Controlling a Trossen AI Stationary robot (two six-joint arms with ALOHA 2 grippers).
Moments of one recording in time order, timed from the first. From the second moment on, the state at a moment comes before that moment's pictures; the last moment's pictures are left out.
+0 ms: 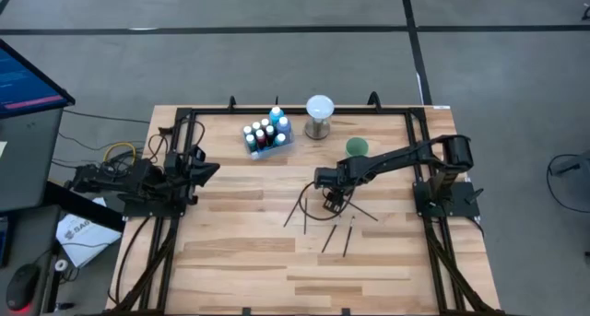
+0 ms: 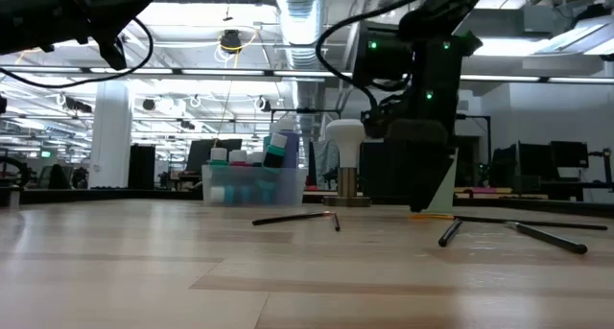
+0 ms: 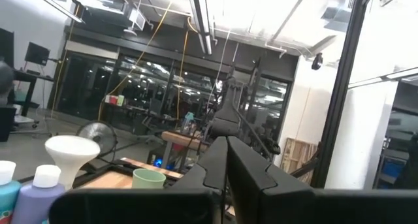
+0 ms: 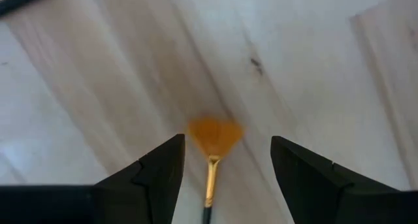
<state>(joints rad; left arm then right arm) -0.13 0.01 0.01 0.40 -0.29 -0.16 -0.02 1.81 1.08 -0.70 0.10 0.45</state>
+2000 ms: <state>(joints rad) -0.13 0.01 0.01 0.41 -0.29 -0.16 -0.21 1.15 1.04 -0.31 0.74 0.11</state>
